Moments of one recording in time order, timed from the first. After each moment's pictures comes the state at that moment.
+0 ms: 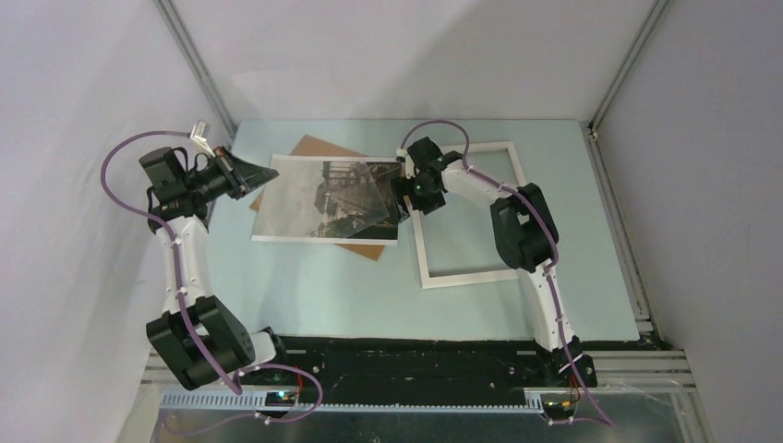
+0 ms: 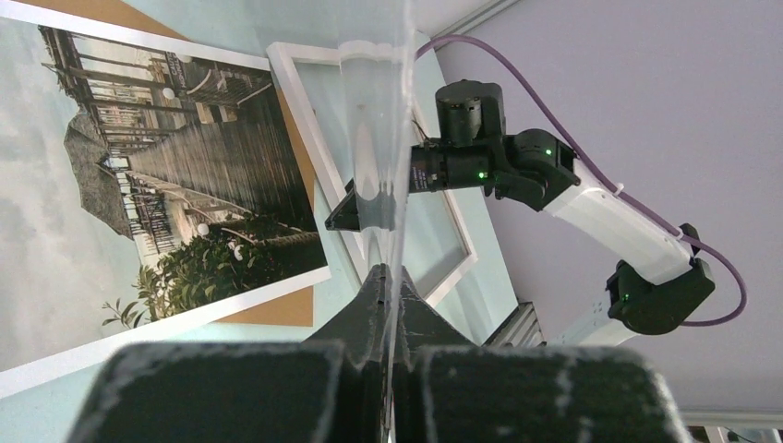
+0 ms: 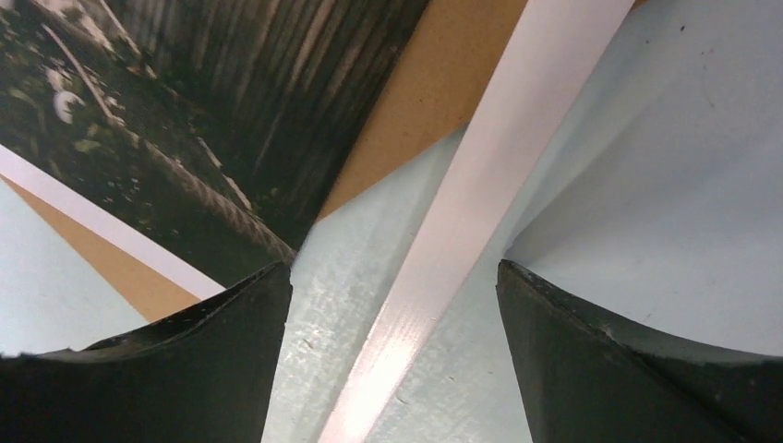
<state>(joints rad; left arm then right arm) 0.45 1.28 1.13 -0.31 1.16 -0.46 0.55 2.27 1.85 -0.69 -0.22 0.16</state>
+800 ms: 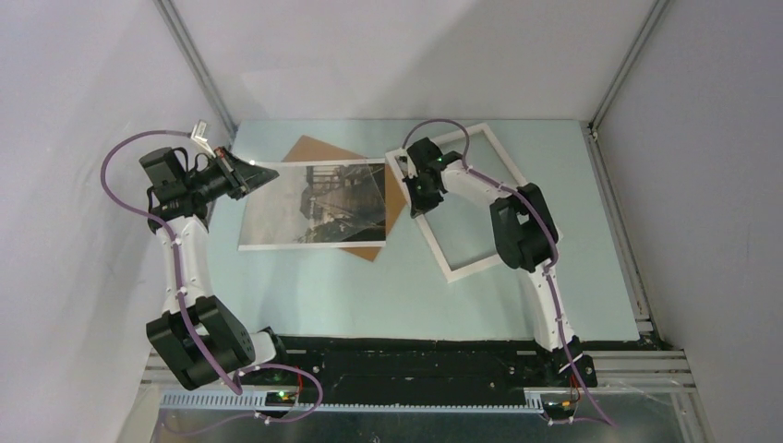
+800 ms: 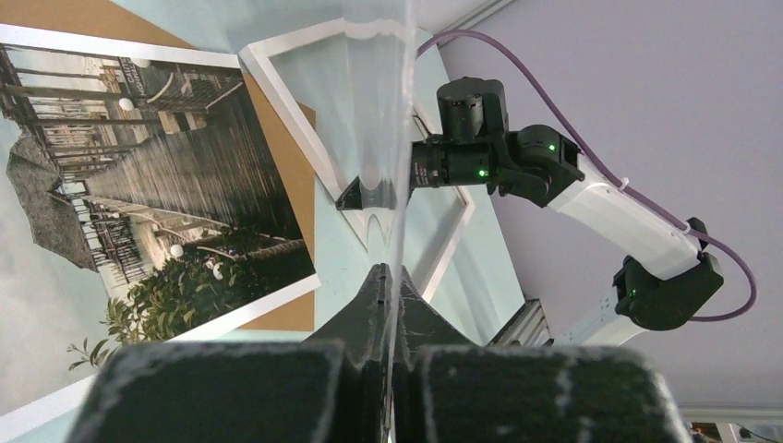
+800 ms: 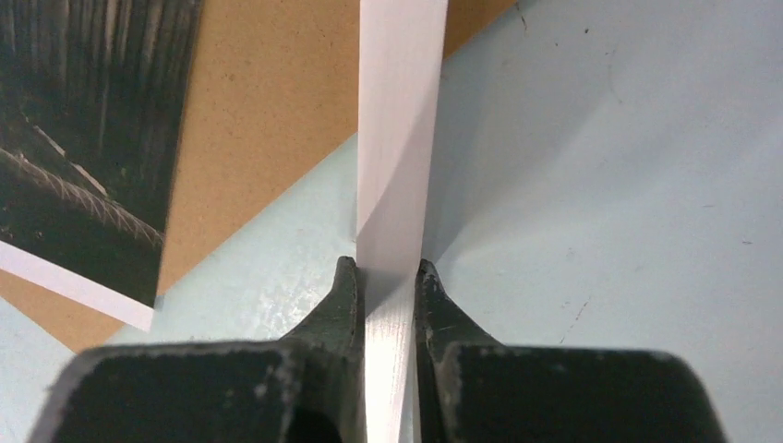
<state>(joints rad) 0.45 1.28 1.13 -0.32 1.16 -0.44 0.57 2.28 1.86 -0.69 -0.08 0.16</state>
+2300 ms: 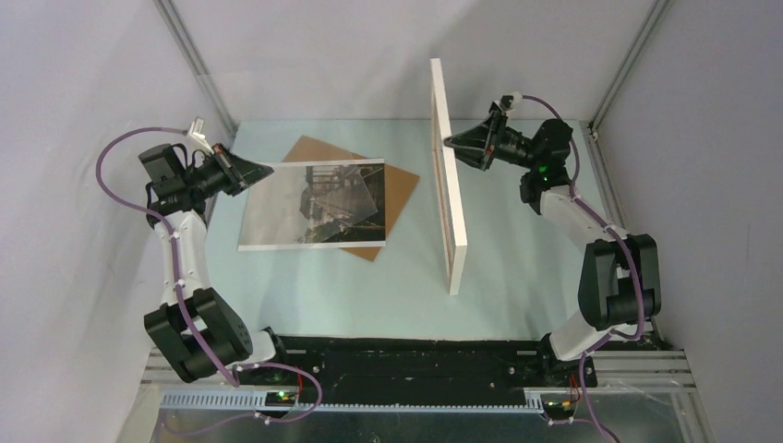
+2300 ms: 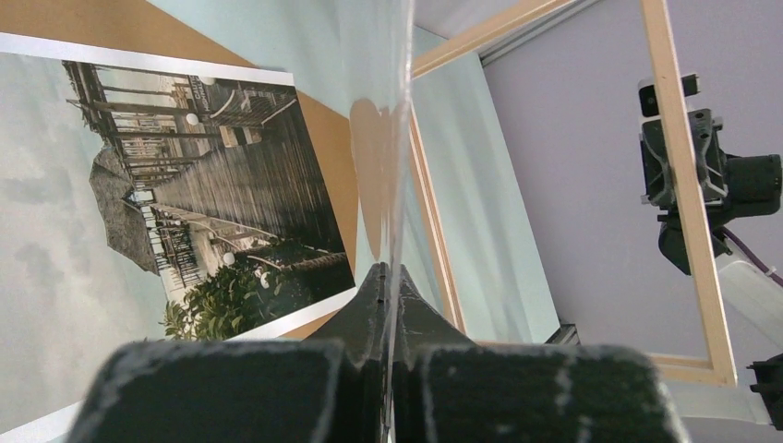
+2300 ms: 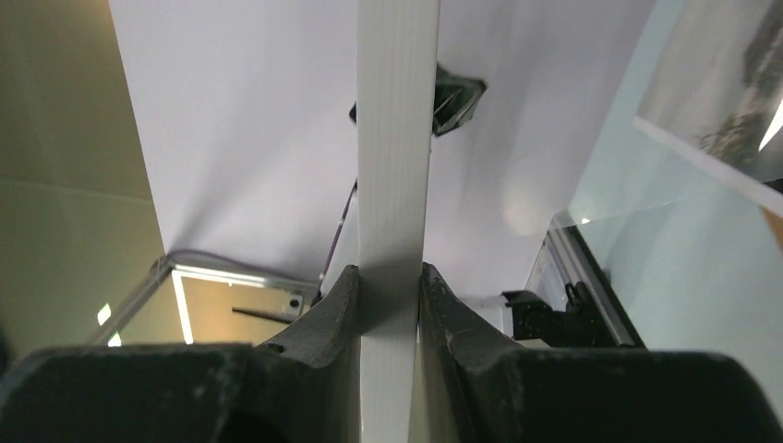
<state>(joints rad) 0.46 1.32 1.16 -0.33 1.07 -0.40 0.20 1.60 1.16 0.74 -1.07 1.67</state>
